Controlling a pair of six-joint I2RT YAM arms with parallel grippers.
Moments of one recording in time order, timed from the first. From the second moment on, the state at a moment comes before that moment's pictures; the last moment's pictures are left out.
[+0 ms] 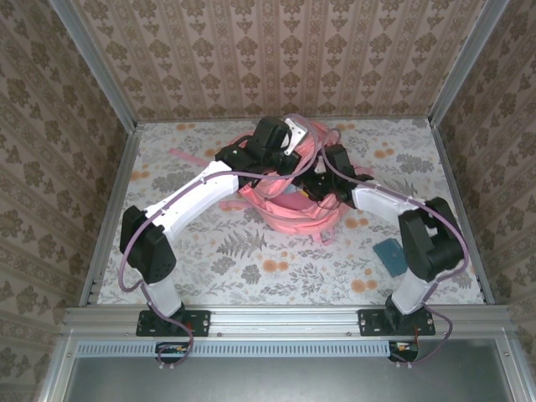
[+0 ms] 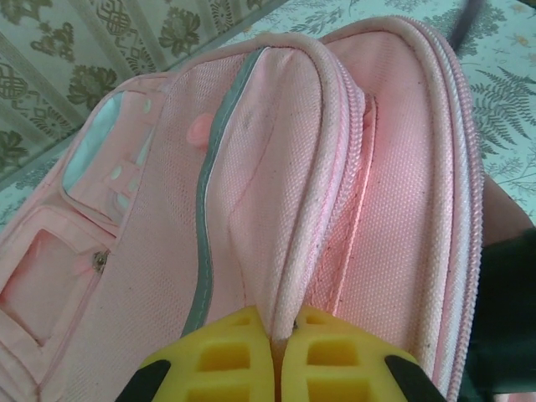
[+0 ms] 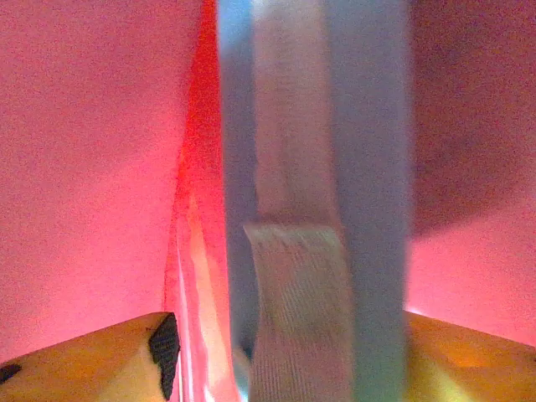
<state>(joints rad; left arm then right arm) -0.80 1.76 1.67 -0.57 -0.05 0.02 0.38 1.67 1.04 -0.04 -0.45 0.97</state>
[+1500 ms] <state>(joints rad) -0.54 1.80 1.10 -0.08 0.36 -0.99 0.64 1.29 0.90 -0.53 0.07 0.86</state>
